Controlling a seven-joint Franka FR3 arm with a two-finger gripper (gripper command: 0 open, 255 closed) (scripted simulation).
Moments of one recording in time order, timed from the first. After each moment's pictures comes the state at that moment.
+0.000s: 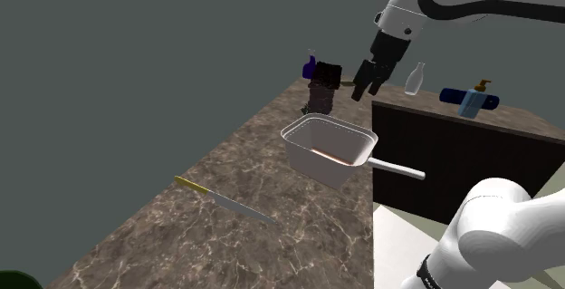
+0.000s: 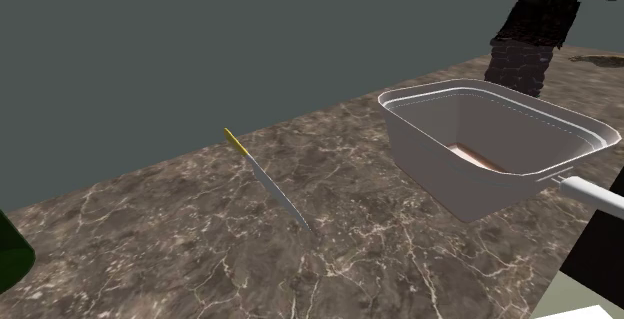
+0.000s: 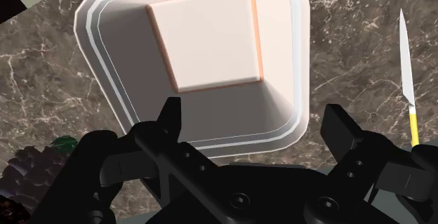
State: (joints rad) arm 0.02 -0.78 -0.06 -2.29 -0.03 1.70 -0.03
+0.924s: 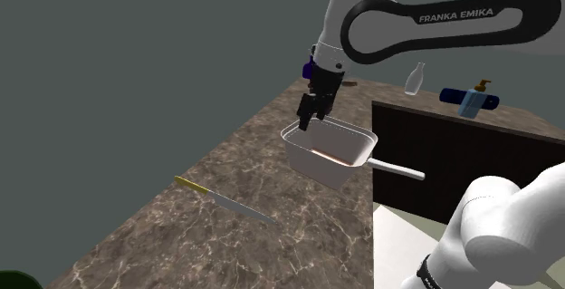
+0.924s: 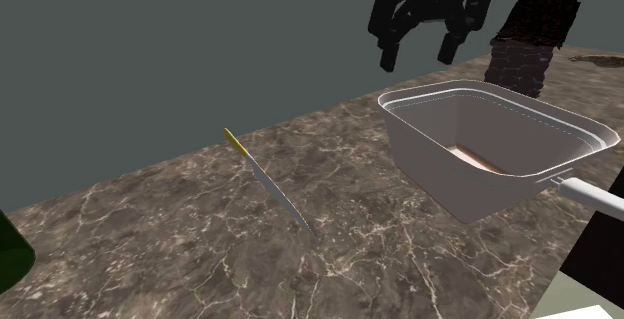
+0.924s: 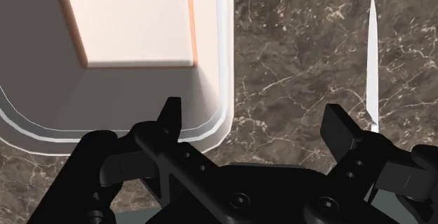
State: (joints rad) arm 0.13 -0.50 0.07 -2.31 0.03 1.93 0.02
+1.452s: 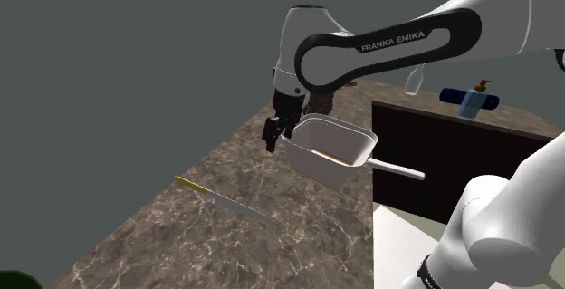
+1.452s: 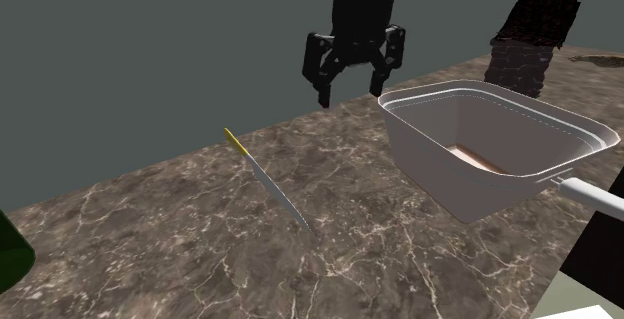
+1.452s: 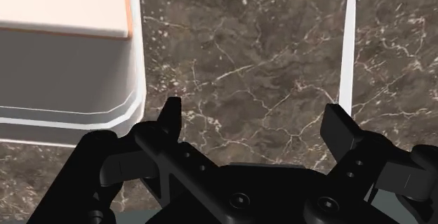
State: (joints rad) arm 0.18 -0.27 0.15 -2.24 0.03 2.07 0.05
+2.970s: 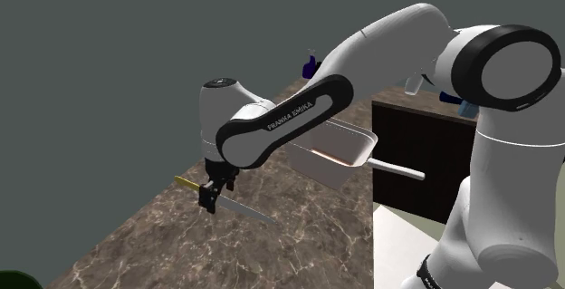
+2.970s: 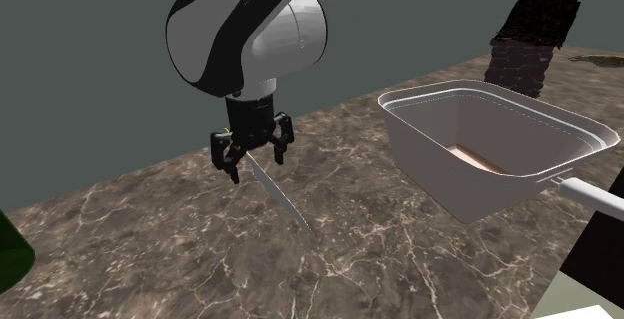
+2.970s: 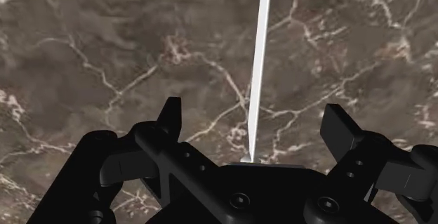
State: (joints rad) arm 0.30 0.28 0.27 -1.98 -0.10 2.27 0.16
